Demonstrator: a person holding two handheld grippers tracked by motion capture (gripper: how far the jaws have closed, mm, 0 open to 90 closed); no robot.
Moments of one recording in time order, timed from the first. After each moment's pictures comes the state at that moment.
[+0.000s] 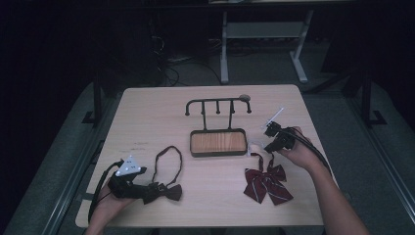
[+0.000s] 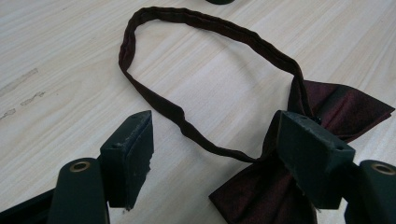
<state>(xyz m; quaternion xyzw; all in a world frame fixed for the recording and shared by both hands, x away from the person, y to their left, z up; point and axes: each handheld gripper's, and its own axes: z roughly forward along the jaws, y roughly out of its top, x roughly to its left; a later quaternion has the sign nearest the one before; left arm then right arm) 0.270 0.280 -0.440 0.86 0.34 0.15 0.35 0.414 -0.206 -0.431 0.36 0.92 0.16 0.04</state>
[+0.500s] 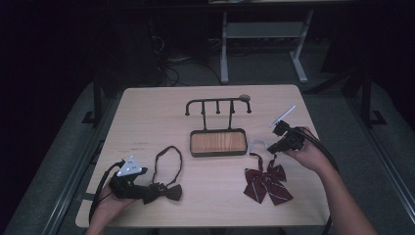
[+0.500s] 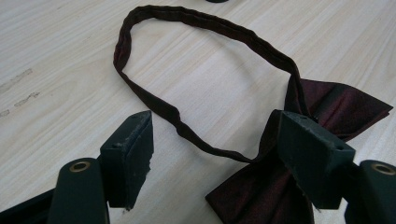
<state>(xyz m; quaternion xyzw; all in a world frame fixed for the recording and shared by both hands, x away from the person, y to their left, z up) 0.270 0.278 -0.440 0.86 0.33 0.14 0.35 0.397 -0.222 -0.408 0.37 0.91 0.21 0.01</state>
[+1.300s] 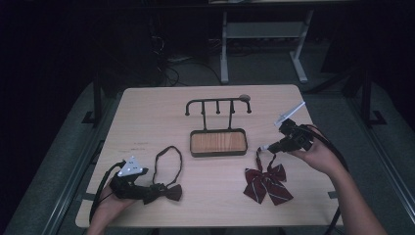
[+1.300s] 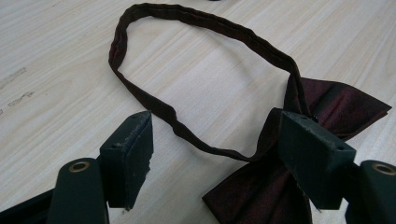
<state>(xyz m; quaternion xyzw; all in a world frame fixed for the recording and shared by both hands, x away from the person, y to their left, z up) 0.270 0.277 -0.442 0.87 0.33 0.14 0.35 0.368 -0.221 -0.361 0.32 0.91 0.26 0.01</state>
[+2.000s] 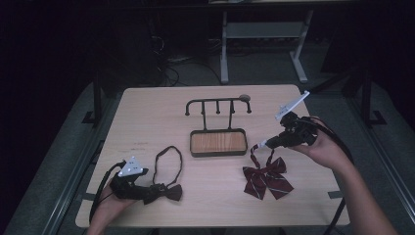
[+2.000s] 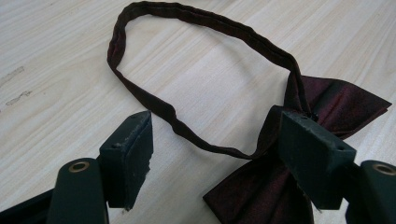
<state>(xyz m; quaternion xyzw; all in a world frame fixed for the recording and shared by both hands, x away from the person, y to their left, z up) 0.270 0.277 -0.442 0.87 0.33 0.14 0.35 0.356 -0.212 -0.315 0.28 0.92 0.28 0.01</state>
